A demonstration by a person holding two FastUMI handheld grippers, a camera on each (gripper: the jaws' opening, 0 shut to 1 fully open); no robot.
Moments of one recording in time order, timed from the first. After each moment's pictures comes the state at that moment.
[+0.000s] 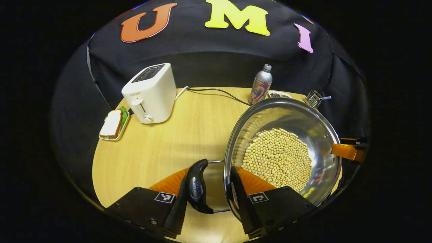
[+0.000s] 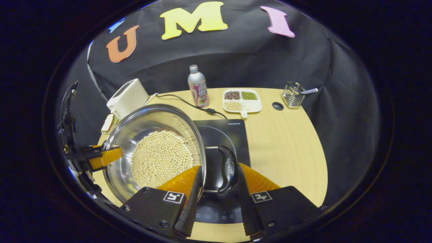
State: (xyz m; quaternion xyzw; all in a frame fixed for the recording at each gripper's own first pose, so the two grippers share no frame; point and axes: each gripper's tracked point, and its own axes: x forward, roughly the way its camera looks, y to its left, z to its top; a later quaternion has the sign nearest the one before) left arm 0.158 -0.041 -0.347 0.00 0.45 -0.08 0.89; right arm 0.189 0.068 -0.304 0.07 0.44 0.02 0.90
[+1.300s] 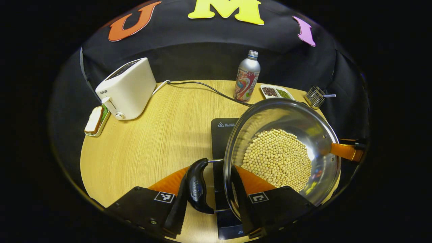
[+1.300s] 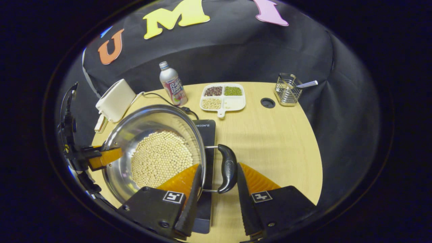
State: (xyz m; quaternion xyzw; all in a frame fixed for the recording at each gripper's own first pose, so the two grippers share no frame) left arm 0.182 -0.111 -0.381 0.00 0.47 -0.07 0.88; right arm 0.226 -0.007 -0.343 0.07 0.44 0.04 0.89
